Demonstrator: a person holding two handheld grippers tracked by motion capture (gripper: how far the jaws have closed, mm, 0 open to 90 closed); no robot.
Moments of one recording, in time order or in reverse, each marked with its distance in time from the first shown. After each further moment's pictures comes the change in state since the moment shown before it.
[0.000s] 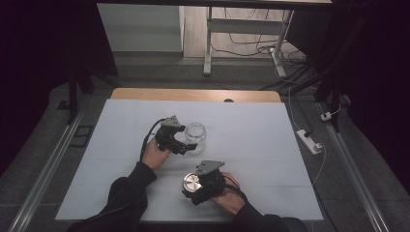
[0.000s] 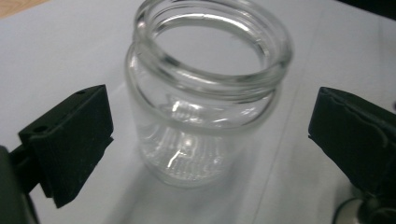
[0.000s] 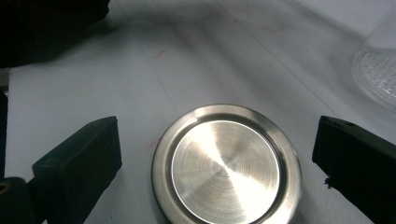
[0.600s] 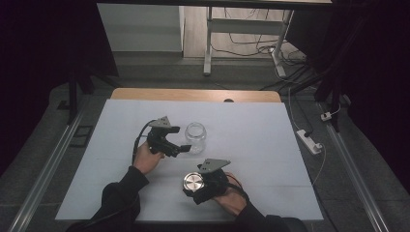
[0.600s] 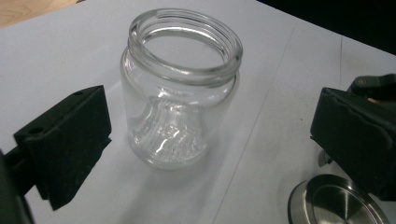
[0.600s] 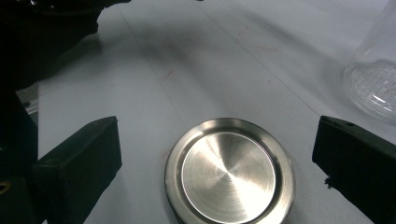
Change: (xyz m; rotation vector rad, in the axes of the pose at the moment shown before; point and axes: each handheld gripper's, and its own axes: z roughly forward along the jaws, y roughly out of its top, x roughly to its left) left arm -0.010 -0.009 -0.030 -0.052 -0.022 -0.021; right arm 0.000 0.004 -0.013 -0.064 0.027 0.041
